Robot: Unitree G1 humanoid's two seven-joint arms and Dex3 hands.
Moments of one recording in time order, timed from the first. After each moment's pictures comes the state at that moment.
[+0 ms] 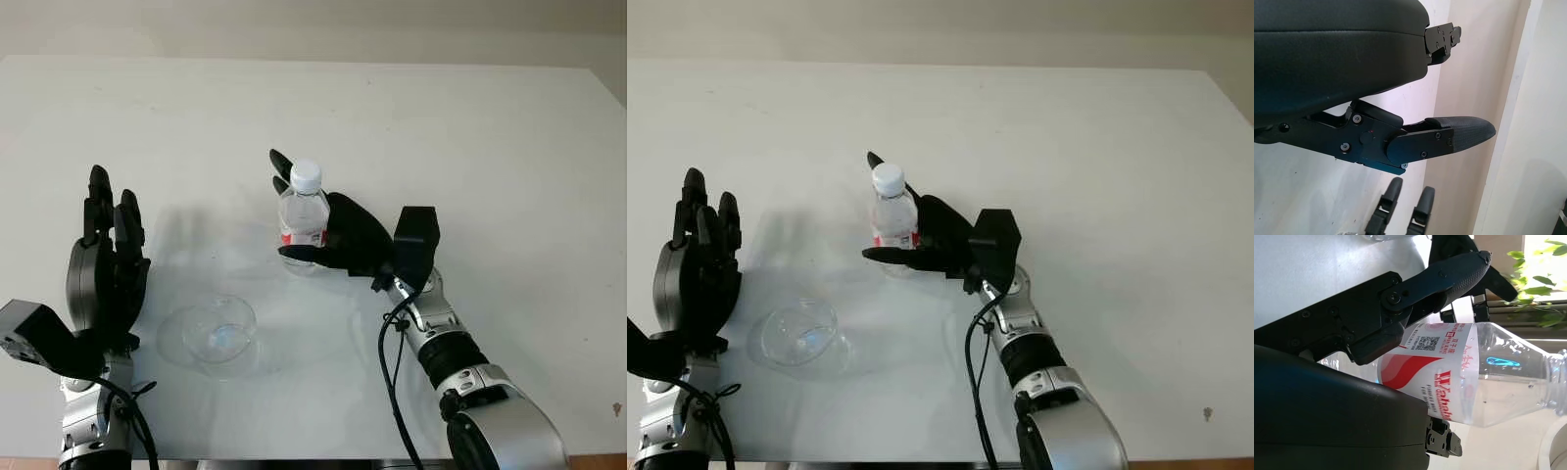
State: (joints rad) left arm -0.13 0.17 0.34 0.17 -0.38 -0.23 -0.24; right arm -0.68 -0.04 0.05 0.87 0.13 -0.35 0.70
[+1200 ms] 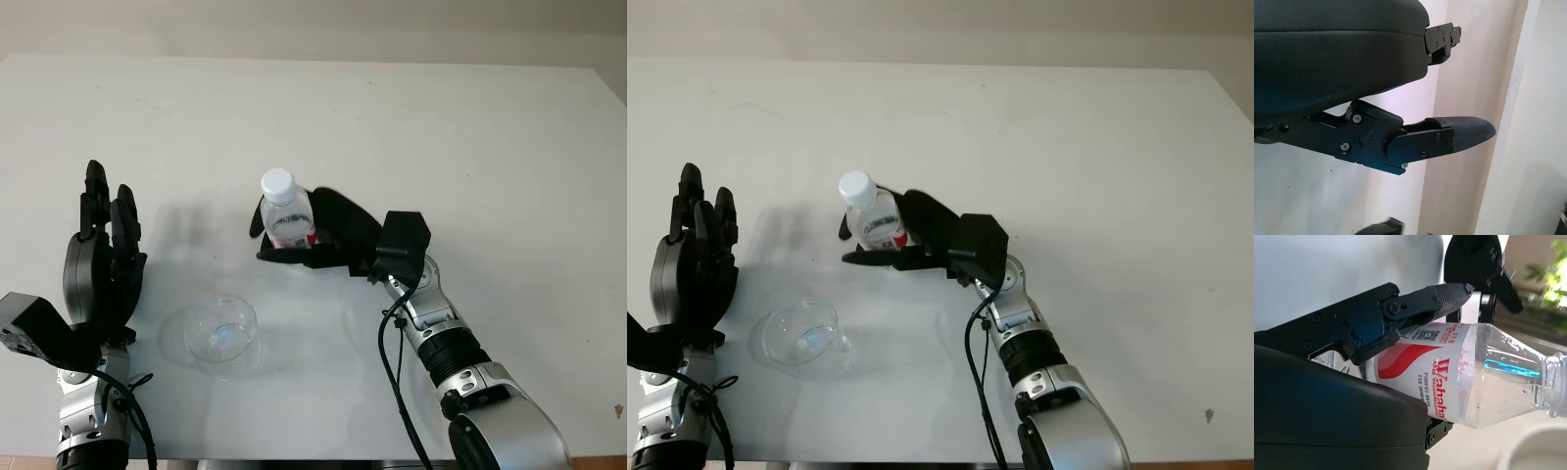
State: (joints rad) left arm -0.18 0.19 0.36 0.23 -0.38 -0.24 -0.26; right arm -0.68 -0.07 0.12 0.76 -0.10 -0.53 0.44
